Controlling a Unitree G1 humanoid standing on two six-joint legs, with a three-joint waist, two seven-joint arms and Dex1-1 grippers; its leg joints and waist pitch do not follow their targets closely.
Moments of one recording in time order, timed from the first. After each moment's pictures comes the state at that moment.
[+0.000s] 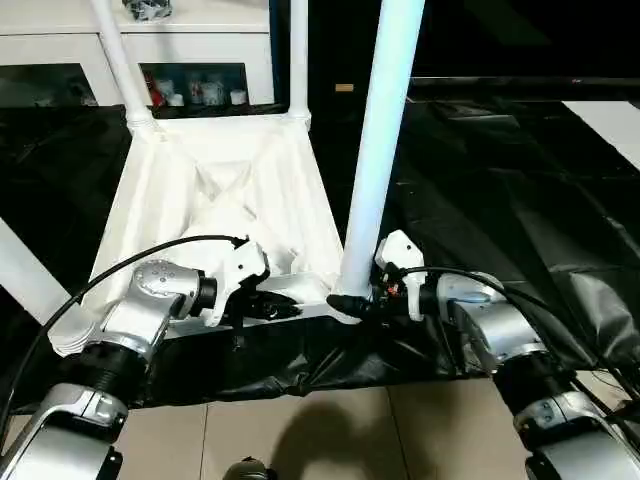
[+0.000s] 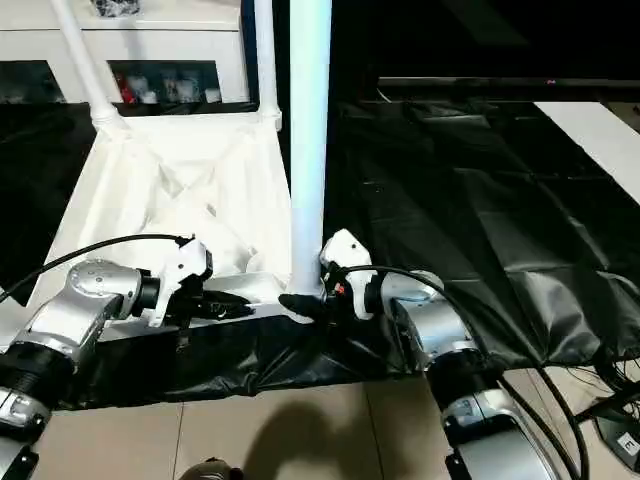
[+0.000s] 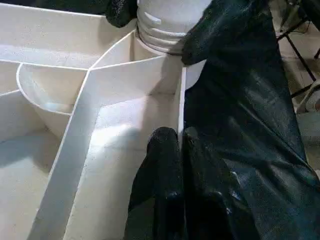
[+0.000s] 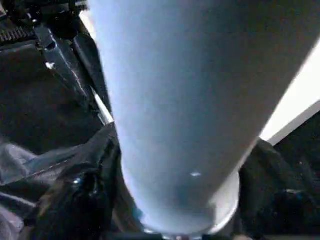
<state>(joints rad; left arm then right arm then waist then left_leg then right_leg) -0.55 0.45 -0.25 0.59 -0.07 0.11 -1.24 -0.57 -0.23 0.21 0.68 0.09 0.04 1.01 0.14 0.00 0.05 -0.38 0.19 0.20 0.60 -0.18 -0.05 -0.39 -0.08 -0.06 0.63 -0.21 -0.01</state>
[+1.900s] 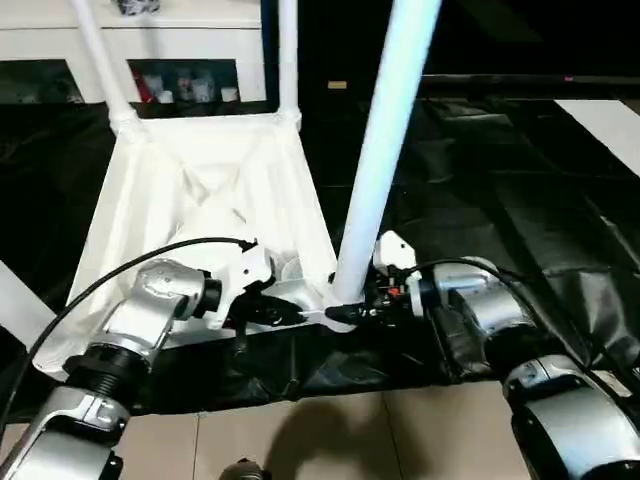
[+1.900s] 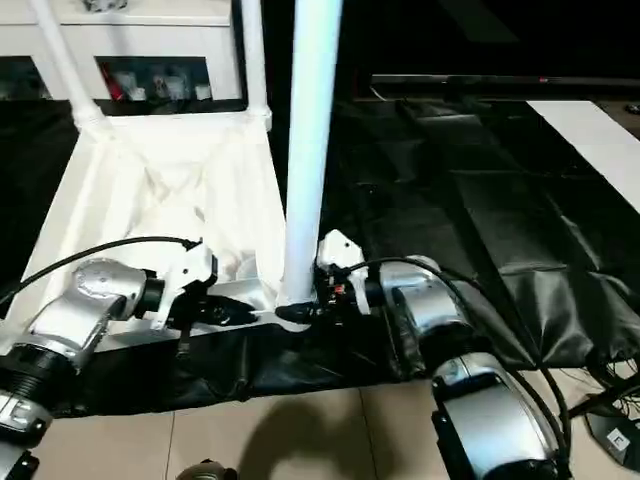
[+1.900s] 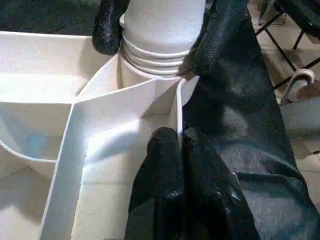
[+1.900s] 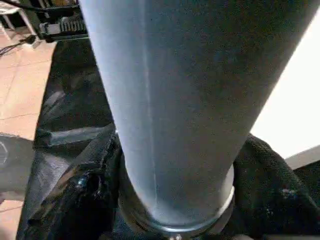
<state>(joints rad) -0.52 0.46 -0.26 0.52 -0.05 0.11 -1.31 -0.71 -0.22 0.19 0.97 0.05 -0.17 1.31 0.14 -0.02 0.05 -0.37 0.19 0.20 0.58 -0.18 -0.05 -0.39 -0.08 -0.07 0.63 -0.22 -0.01</state>
